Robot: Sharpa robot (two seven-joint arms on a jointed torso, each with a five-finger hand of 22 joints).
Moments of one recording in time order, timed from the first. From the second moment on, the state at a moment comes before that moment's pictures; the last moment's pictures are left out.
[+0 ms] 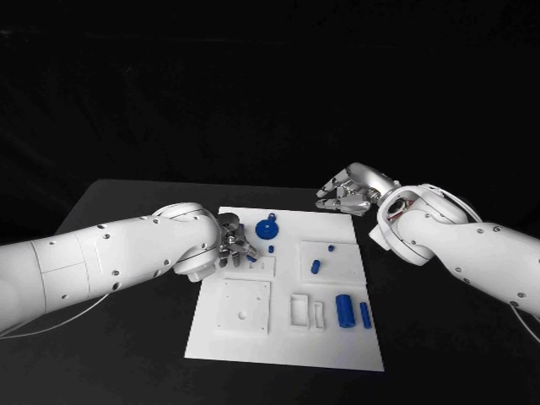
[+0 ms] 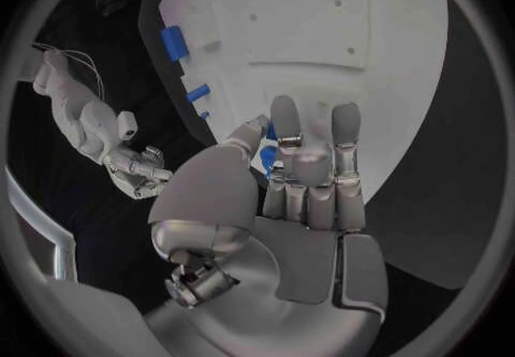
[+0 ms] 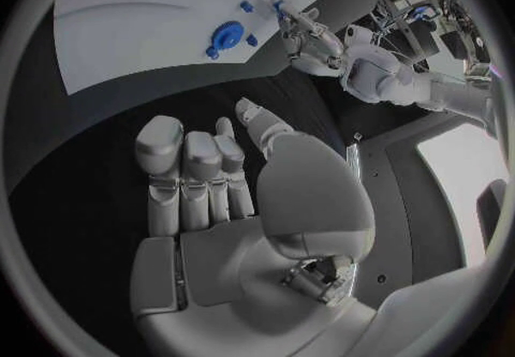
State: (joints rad) left arm 1.42 -0.54 -0.24 1.29 -0.92 -0.07 -0.52; left_hand 1.12 0.09 0.25 -0.03 0.34 1.24 0.07 0.06 0.13 1.47 -0.07 0.65 0.20 1.41 -0.12 1.29 0.57 0.02 1.10 -0.15 0.94 0.76; right arm 1.10 -0.76 0.28 1.41 -1.37 -0.31 -0.16; right_hand 1.26 -0.13 0.33 -0.06 0.22 1.17 0.08 0.07 0.06 1.28 -0.02 1.07 1.17 1.45 -0.09 1.05 1.02 0.07 1.46 -0.11 0.84 1.31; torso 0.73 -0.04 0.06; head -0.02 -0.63
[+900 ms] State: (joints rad) left arm 1.42 -0.55 -0.24 1.31 -0.99 0.00 -0.53; left_hand 1.11 0.10 0.24 -0.03 0.32 1.24 0.07 0.07 0.13 1.47 -0.07 0.66 0.20 1.42 -0.13 1.30 0.57 0.02 1.18 -0.14 0.71 1.06; right arm 1.10 -0.77 0.28 1.42 -1.36 -0.31 -0.16; right_hand 1.26 -0.13 0.33 -0.06 0.22 1.17 0.07 0.07 0.06 1.28 -0.02 1.07 1.17 1.45 -0.09 1.05 1.02 0.07 1.46 -0.11 0.84 1.31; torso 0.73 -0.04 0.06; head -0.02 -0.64
